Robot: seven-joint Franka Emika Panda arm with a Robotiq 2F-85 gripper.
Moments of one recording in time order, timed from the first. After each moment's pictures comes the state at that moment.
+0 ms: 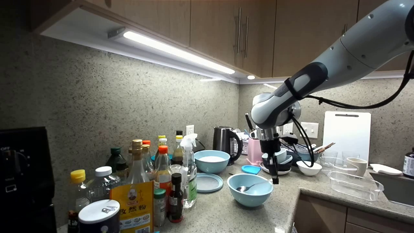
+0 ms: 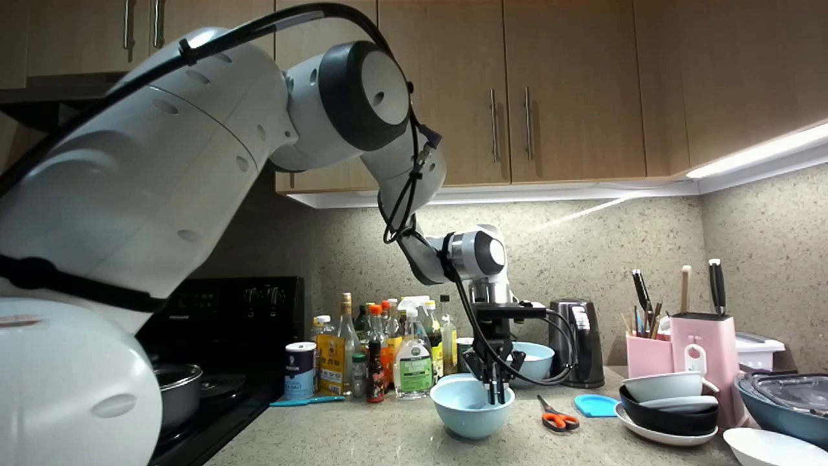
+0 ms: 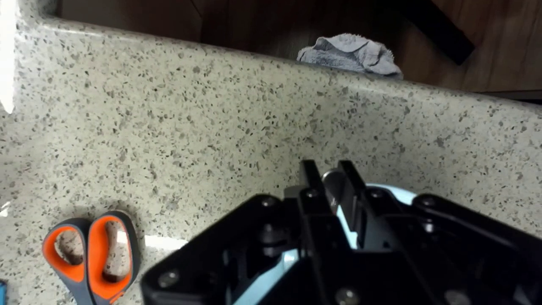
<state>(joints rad) -0.08 0.48 0.03 -1.70 -0.14 2.01 -0.66</state>
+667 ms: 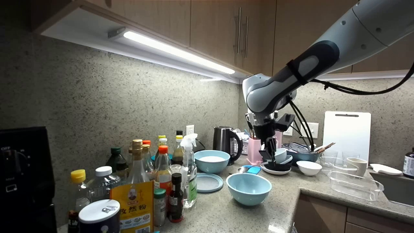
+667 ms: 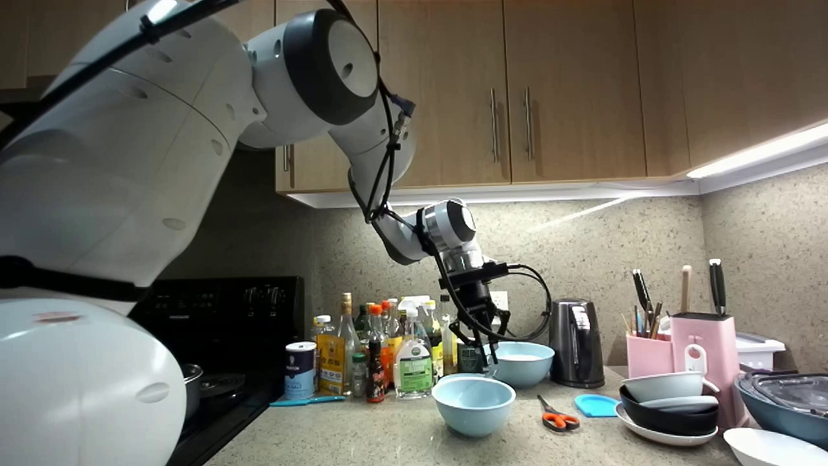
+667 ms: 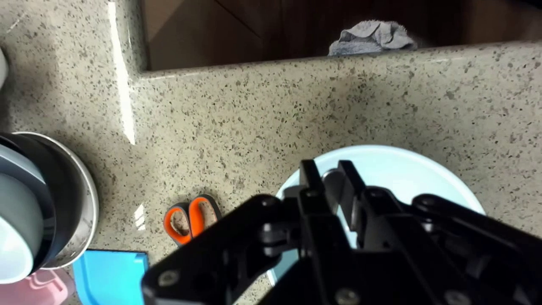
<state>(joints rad) 0.03 0.36 -0.01 -1.72 -0.31 1.98 -0.26</state>
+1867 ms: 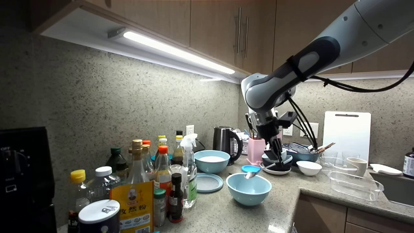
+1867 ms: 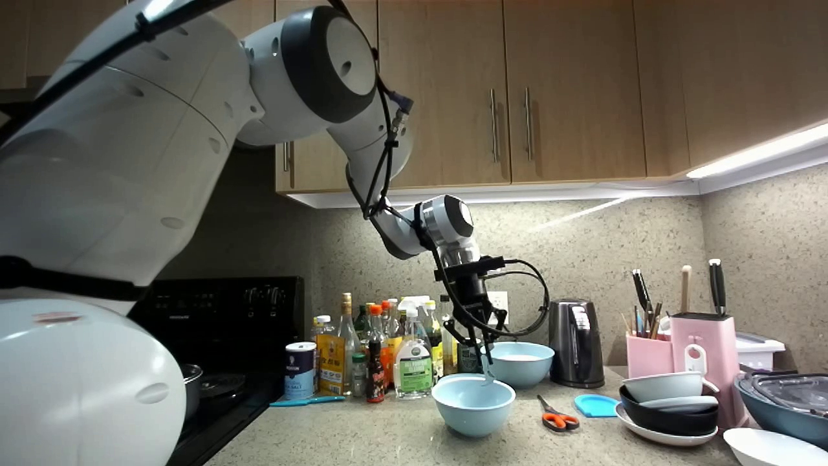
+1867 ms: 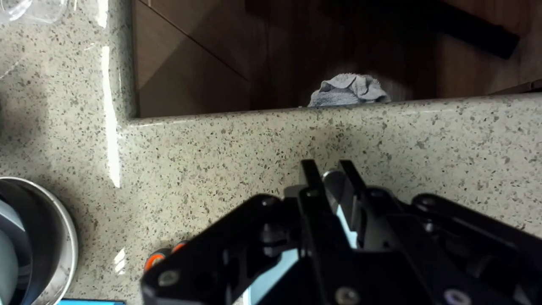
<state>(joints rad) 0.03 0.36 0.00 -1.71 -0.31 1.83 -0.27</state>
